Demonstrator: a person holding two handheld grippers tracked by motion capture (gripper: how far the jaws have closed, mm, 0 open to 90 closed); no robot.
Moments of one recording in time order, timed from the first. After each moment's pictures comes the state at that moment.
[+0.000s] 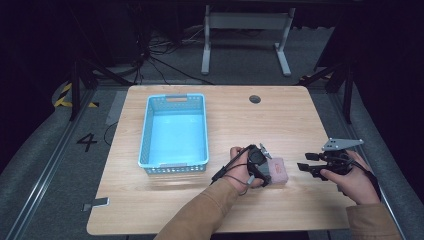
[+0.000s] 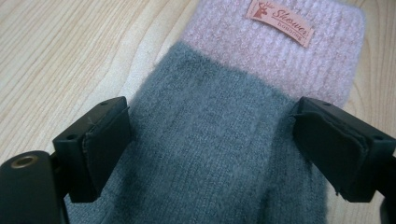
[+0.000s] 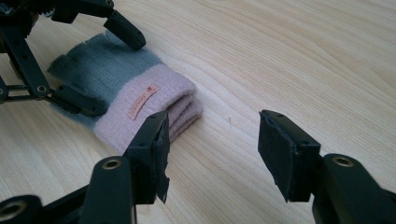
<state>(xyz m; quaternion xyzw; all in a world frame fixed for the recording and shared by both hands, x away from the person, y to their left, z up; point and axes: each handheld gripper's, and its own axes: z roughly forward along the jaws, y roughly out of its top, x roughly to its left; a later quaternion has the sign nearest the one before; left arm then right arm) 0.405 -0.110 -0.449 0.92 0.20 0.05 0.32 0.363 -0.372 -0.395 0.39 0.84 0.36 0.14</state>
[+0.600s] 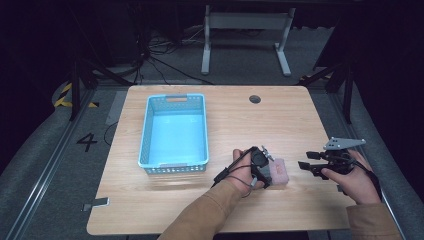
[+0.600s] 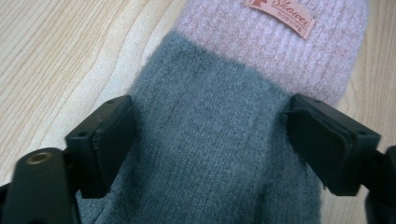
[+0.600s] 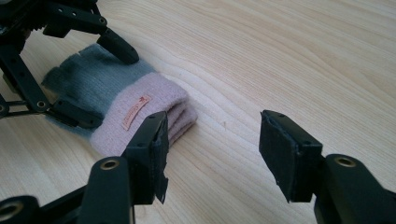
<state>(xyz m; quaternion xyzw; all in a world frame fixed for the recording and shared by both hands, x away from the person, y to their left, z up) 0.398 -0.116 -0.448 0.93 0.21 0.05 0.30 0.363 -0.374 -0.393 0.39 0.83 0.37 0.15</state>
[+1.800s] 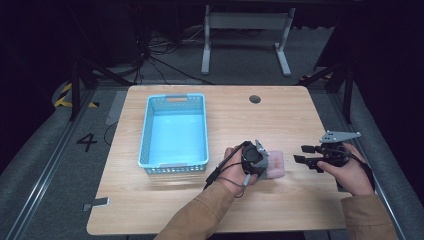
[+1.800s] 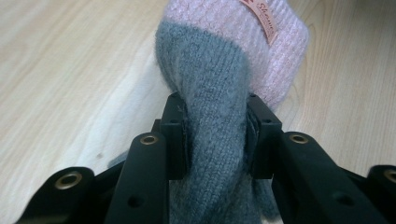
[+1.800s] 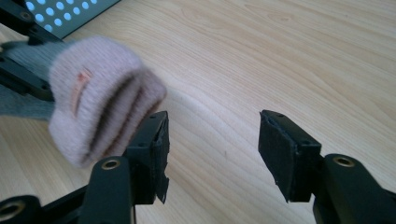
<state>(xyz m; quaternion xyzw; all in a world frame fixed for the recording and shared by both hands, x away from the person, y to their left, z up) 0.384 -0.079 -0.398 0.91 0.22 0.05 0.34 0.383 -0.367 -0.390 0.38 0.83 0.39 0.14</state>
